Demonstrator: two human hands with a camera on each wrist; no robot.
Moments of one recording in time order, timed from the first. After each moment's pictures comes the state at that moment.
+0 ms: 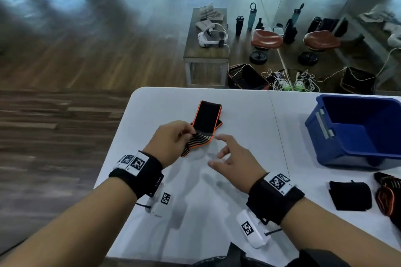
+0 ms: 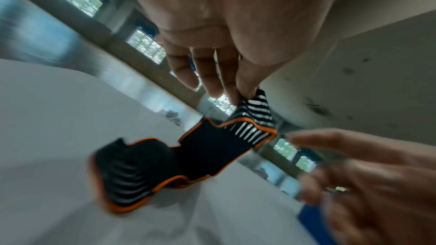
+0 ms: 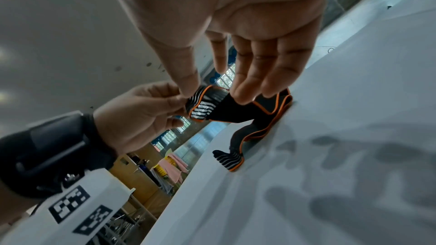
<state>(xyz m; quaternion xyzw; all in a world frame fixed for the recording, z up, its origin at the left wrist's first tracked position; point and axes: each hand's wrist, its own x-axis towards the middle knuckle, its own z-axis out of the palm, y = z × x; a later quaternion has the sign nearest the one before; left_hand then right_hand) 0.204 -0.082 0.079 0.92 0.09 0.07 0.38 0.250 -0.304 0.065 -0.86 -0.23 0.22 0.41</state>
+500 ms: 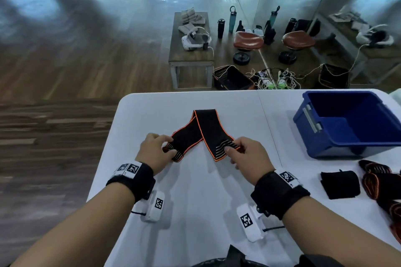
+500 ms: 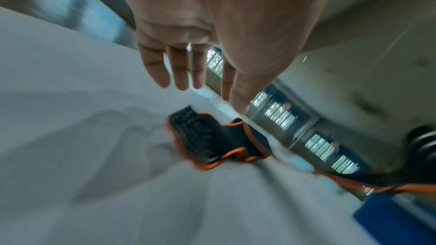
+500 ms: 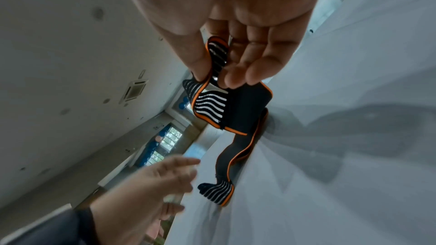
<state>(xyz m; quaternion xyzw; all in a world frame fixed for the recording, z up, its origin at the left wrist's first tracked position) 0.210 -0.039 0.021 0.92 0.22 -0.05 0.31 0.261 -0.314 0.062 -0.85 -0.06 0.14 0.50</state>
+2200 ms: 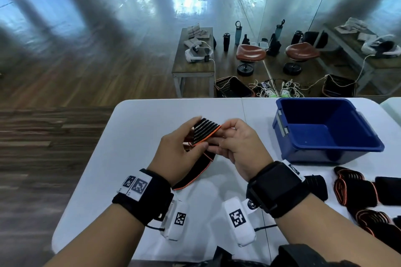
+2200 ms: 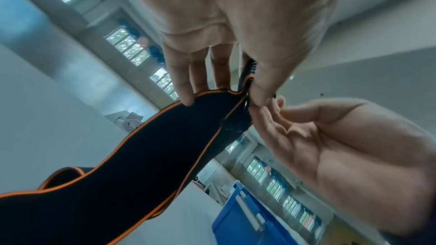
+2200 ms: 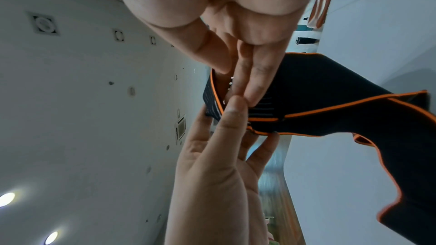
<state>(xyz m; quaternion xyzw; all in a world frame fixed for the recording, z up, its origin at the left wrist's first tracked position) 0.194 -0.217 0.127 0.87 0.04 0.18 0.45 0.260 -0.383 0.148 -0.51 -0.08 0.27 0.81</state>
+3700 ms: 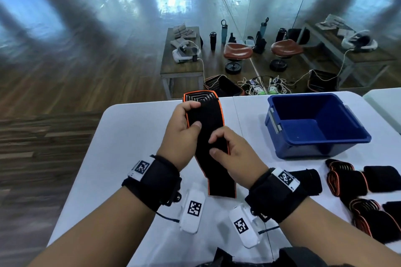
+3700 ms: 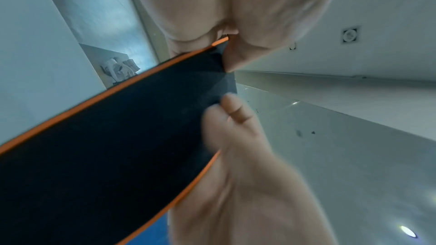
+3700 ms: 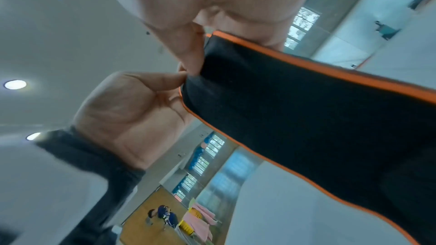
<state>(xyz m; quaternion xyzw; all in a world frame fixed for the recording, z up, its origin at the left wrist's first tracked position) 0.236 -0.230 0.143 0.70 0.06 0.17 0.69 0.255 -0.392 0.124 -0.75 -0.26 0.13 0.60</state>
